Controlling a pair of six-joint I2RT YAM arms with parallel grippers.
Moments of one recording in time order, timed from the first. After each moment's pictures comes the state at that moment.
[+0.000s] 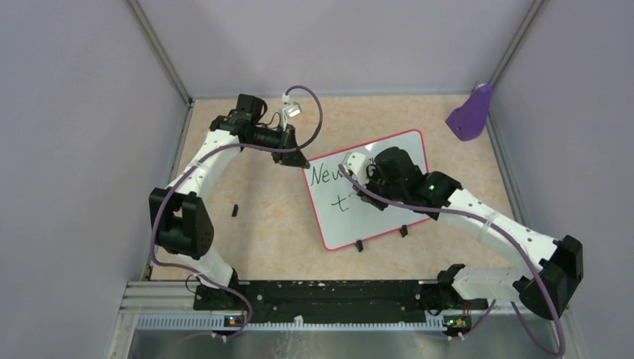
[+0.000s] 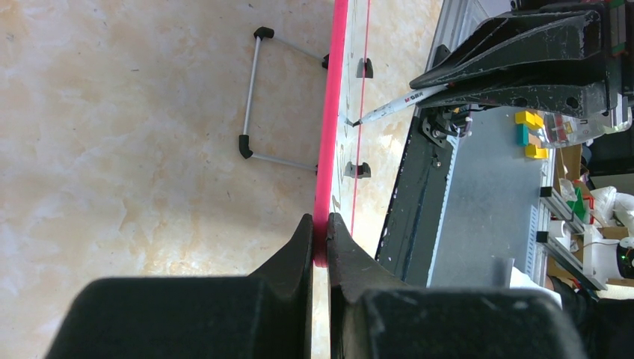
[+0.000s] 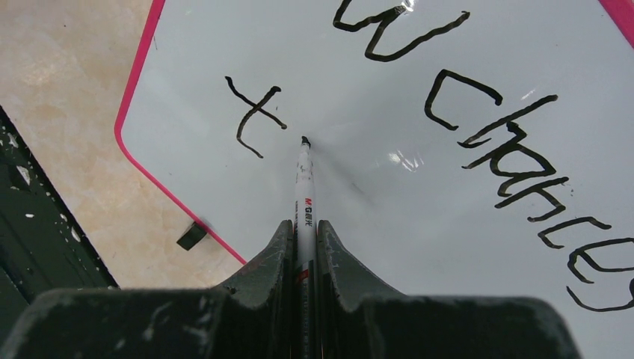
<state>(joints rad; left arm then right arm) -0.25 1.66 1.47 -0.82 1.06 0.23 0.80 1.18 1.05 -0.64 -0.07 -0.34</state>
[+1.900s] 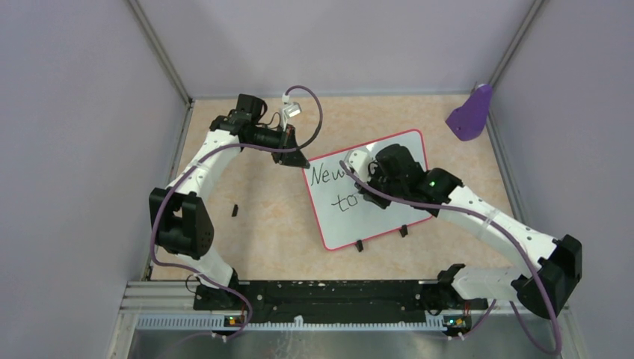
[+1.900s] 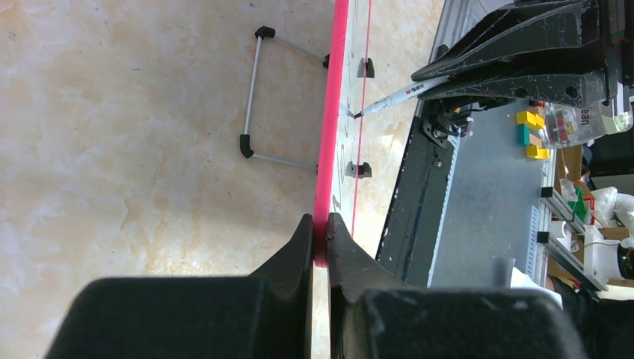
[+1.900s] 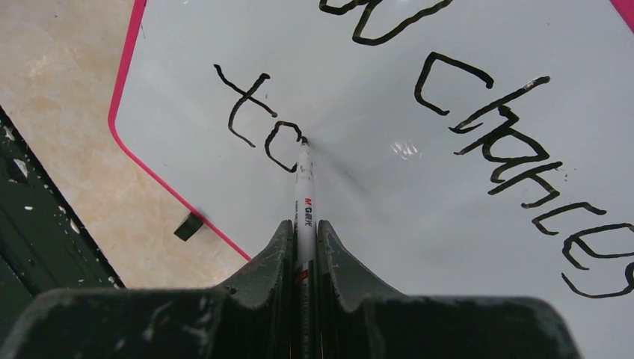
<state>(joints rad) -0.25 1.66 1.47 -0.82 1.06 0.23 0.78 1.19 1.08 -0.68 -0.08 -0.34</state>
